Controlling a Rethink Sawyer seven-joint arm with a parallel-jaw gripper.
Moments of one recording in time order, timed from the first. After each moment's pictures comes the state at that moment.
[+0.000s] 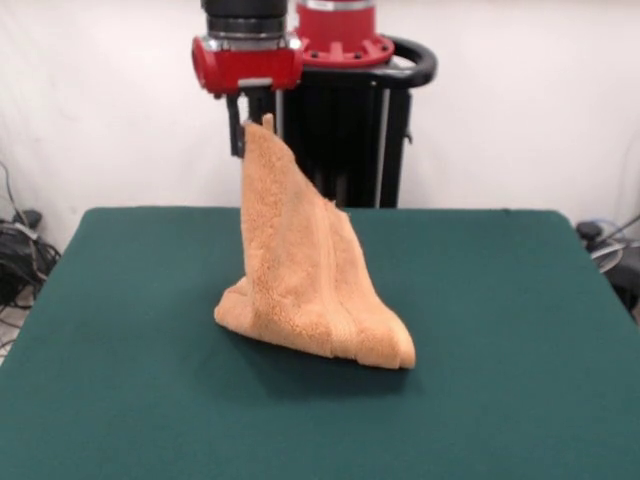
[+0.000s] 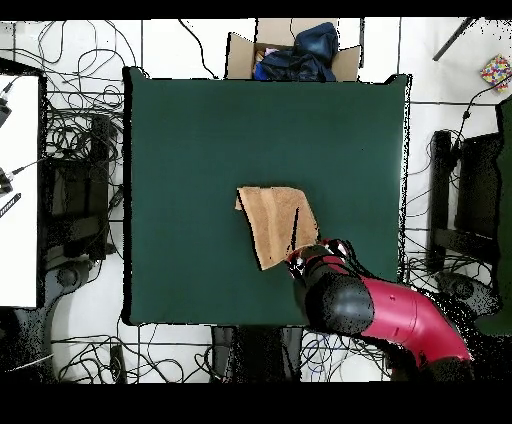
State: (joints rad) arm -0.80 -1.10 0.38 2.18 -0.24 0.40 1.04
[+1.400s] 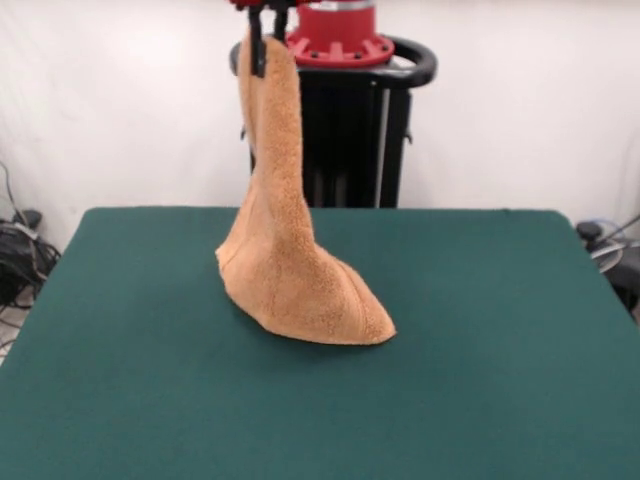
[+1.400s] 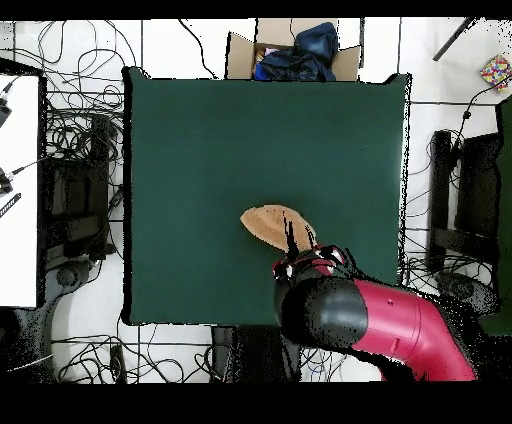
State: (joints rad) arm -0.71 -1.30 0.36 2.15 -0.17 0.70 1.04
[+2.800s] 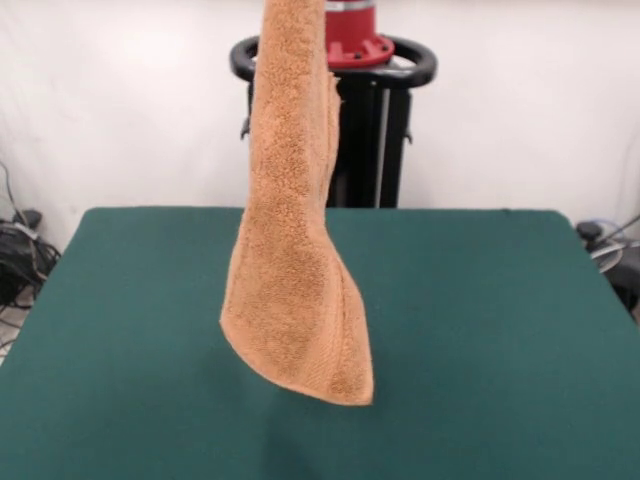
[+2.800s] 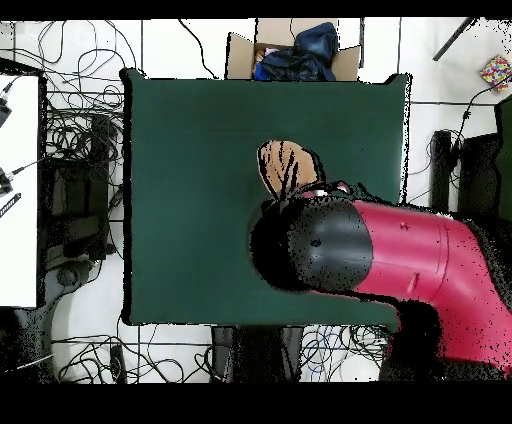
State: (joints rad) arm -0.57 -1.27 0.35 1.73 -0.19 1.00 1.22
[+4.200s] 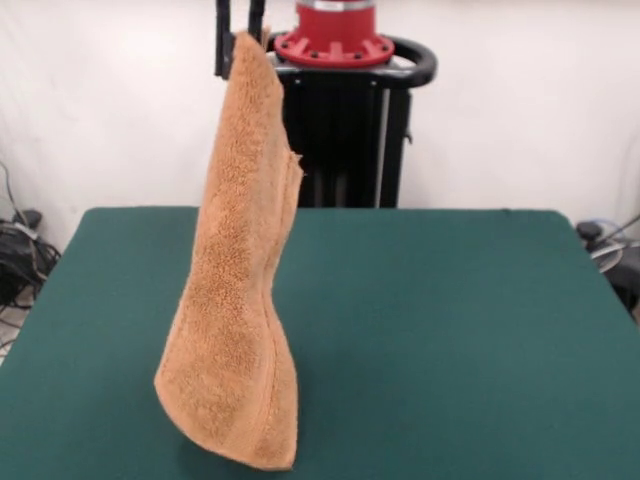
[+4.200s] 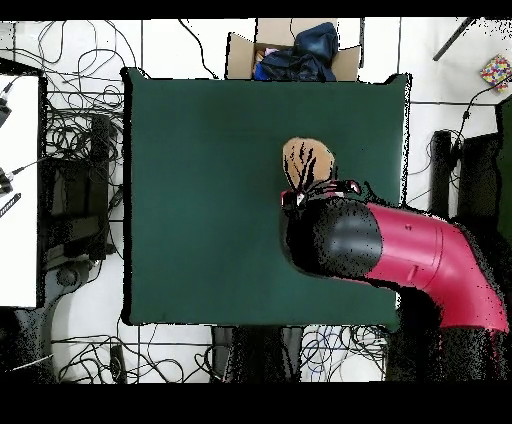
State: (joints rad) arm -0.59 -1.15 0.29 1.81 -0.20 0.75 1.25
